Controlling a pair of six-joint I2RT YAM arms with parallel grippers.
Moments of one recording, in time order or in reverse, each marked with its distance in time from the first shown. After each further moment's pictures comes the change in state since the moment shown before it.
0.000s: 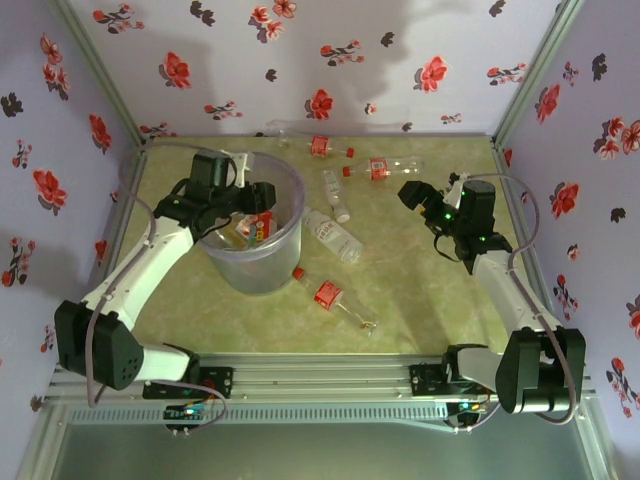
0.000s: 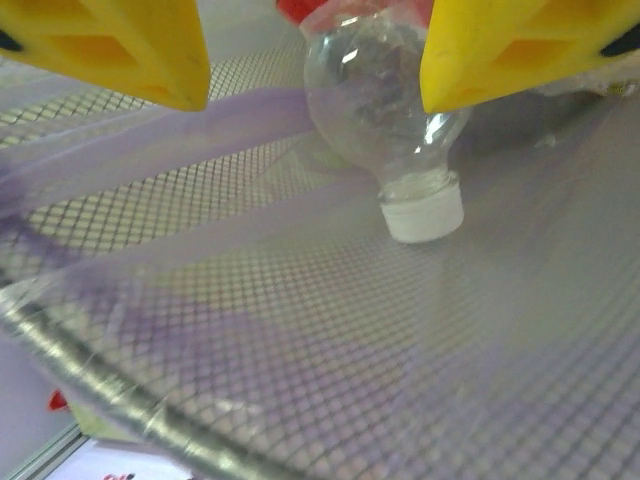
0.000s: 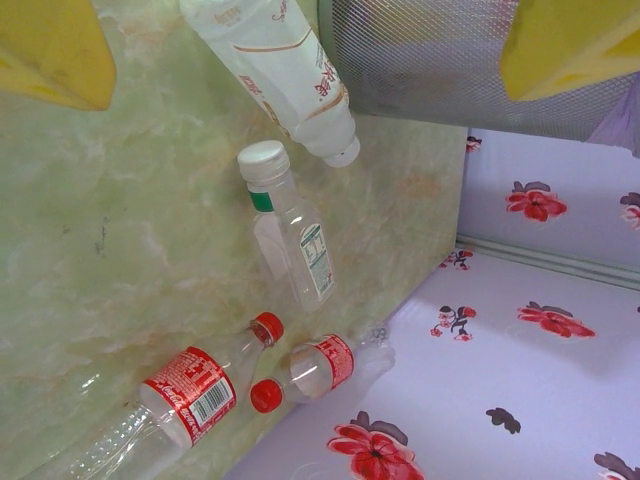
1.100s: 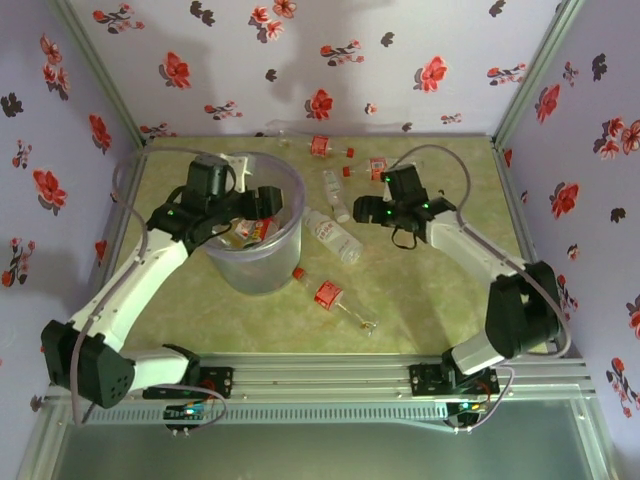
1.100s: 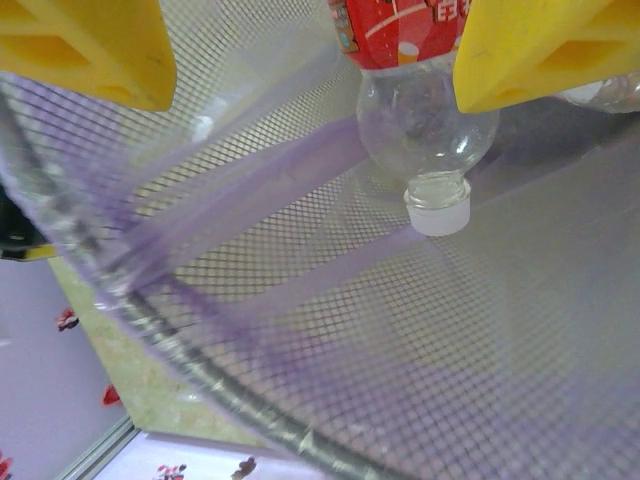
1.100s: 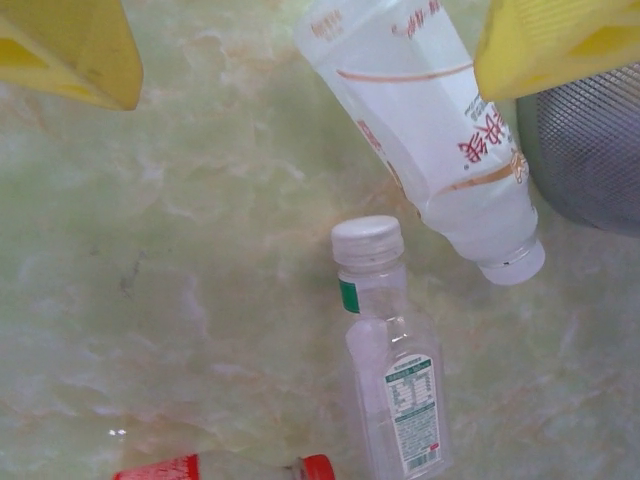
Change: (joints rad) left arm -0.050 -0.102 -0.021 -0.010 0.008 -0.043; right arm 0.391 0.349 0.343 -0.365 0.473 -0.372
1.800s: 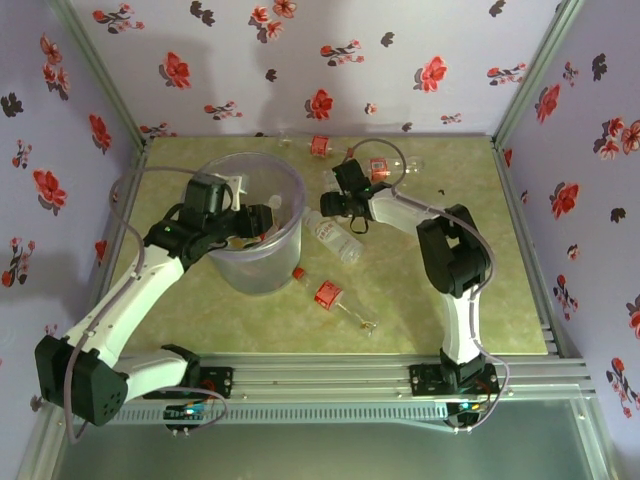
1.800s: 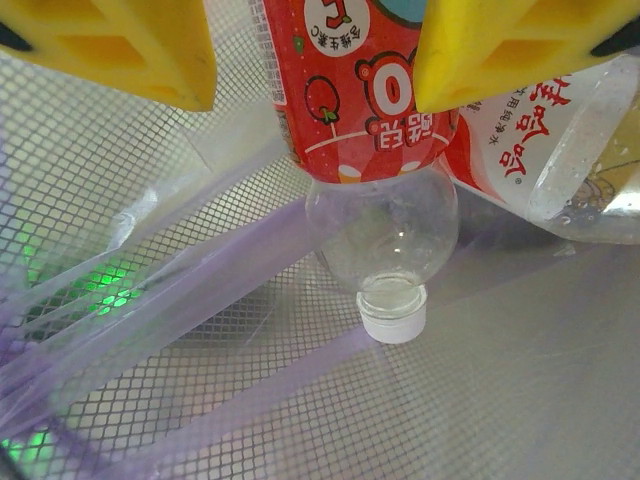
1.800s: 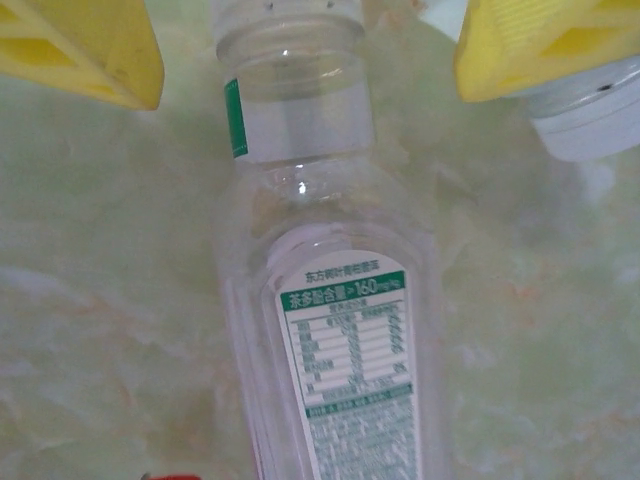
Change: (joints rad) left arm 0.000 -0.080 -0.141 -0.021 -0.021 -0.056; right arm 0.114 0.526 0.340 0.091 0.119 -0.020
